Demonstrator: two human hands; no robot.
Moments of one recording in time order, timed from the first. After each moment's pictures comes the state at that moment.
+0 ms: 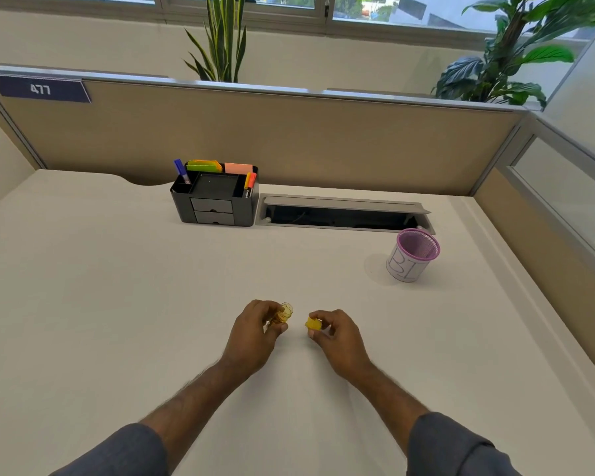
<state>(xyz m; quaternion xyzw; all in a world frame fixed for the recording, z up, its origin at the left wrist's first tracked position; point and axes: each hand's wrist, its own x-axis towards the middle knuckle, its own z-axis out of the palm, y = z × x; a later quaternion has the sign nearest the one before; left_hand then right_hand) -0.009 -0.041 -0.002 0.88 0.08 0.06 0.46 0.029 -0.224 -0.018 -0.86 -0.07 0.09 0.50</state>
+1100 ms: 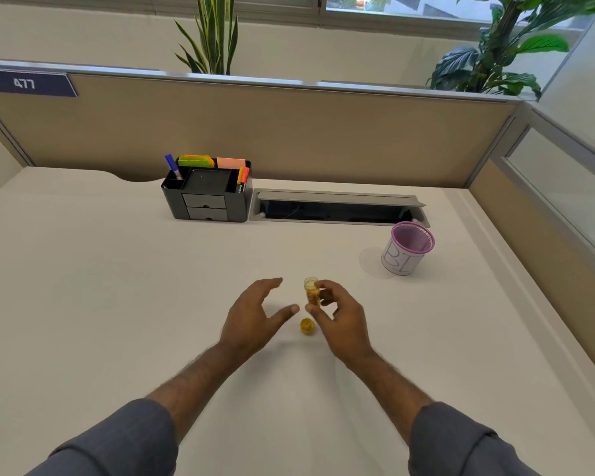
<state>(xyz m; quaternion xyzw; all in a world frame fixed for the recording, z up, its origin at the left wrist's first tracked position) 0.012 -0.040 0.000 0.90 0.04 0.08 0.42 0.038 -0.225 0.001 -0.82 -0.11 -0.04 0.55</state>
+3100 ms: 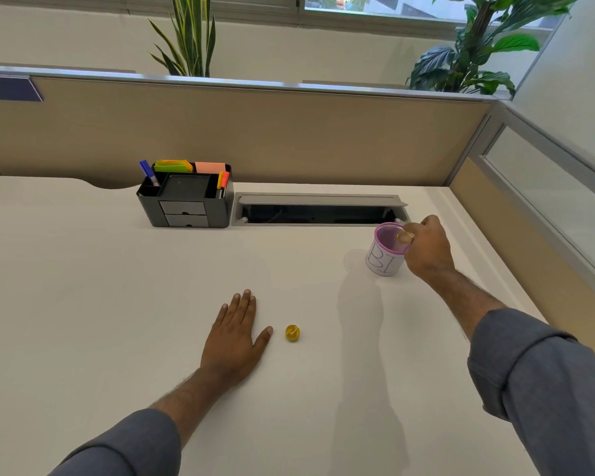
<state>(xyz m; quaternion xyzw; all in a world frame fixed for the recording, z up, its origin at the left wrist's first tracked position) 0.013 -0.030 -0.066 0.99 0.00 0.00 0.16 0.181 -0.365 0.076 -0.96 0.05 -0.12 0.25</state>
